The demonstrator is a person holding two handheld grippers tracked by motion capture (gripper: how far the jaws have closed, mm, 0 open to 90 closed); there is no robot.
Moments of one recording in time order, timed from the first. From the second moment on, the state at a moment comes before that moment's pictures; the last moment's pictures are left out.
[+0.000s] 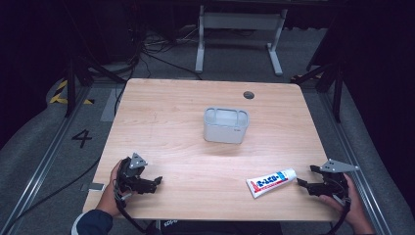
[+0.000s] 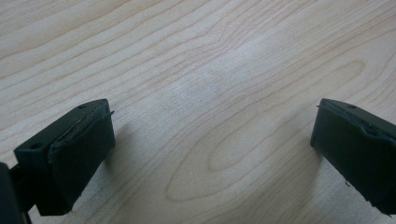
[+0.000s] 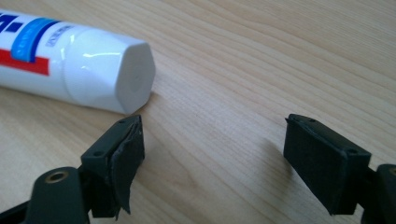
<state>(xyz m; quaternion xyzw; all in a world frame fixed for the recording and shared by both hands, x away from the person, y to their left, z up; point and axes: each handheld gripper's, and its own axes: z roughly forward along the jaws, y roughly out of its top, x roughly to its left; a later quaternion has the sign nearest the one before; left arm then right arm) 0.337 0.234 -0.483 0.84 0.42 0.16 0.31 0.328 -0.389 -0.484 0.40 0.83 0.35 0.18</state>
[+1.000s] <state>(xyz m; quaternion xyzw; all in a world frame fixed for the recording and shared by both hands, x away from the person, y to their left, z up) 0.336 0.239 -0.483 0.84 0.40 0.15 0.31 0.312 -0.360 -0.451 0.23 0.89 0.33 0.18</state>
